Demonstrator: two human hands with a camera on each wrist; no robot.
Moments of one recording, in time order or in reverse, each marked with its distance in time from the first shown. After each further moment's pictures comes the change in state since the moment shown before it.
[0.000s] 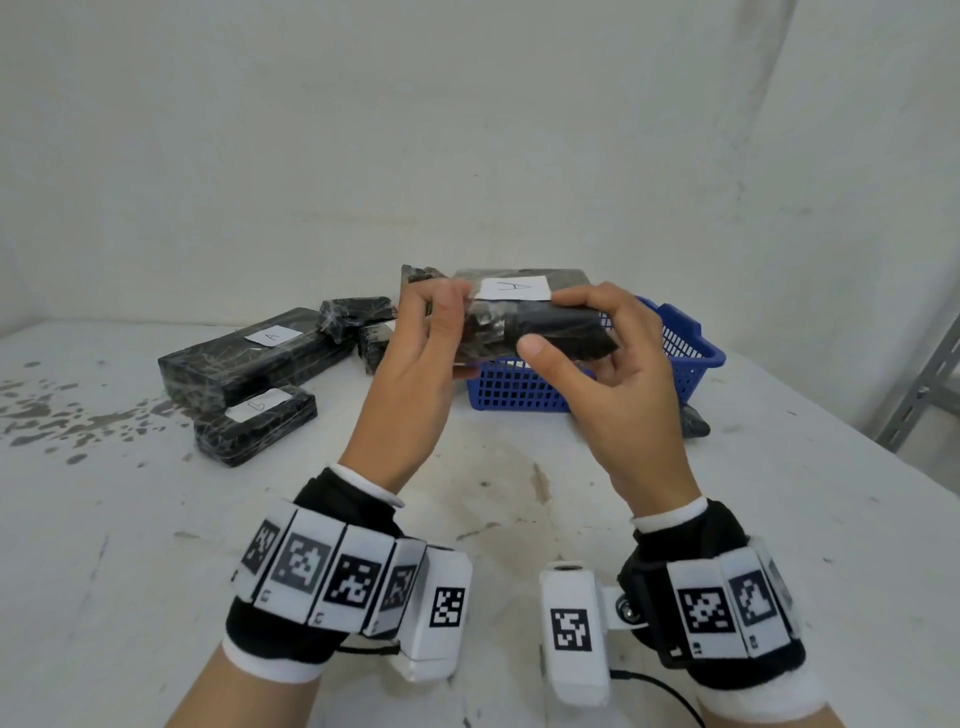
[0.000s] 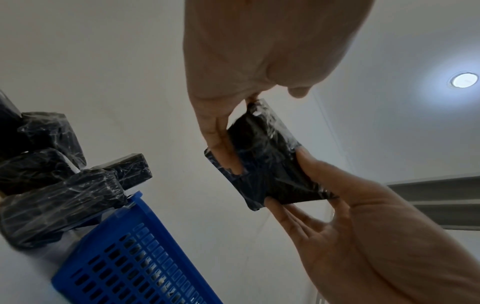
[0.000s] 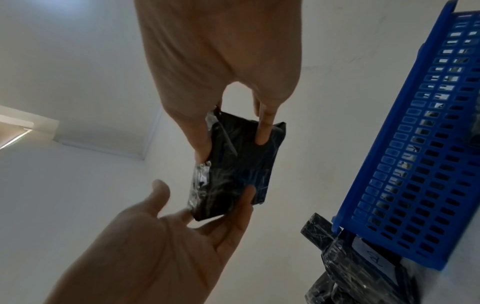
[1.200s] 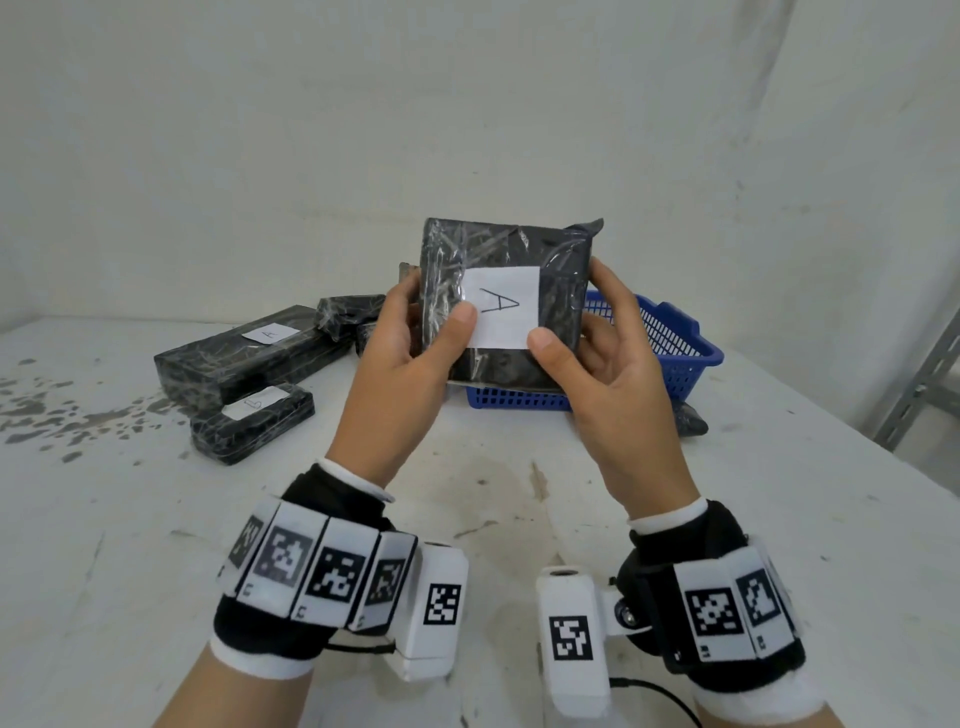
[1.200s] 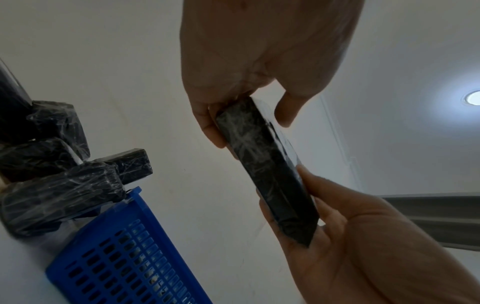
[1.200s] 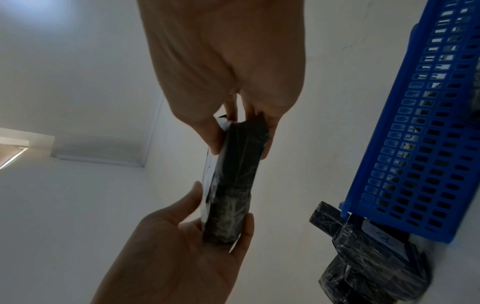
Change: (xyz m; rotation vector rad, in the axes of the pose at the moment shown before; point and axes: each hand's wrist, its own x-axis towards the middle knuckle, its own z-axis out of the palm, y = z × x) left_hand 0.003 -0.005 -0.007 -0.013 0.078 -0.071; right_hand 0.000 0.000 0.000 0.137 -0.050 0.114
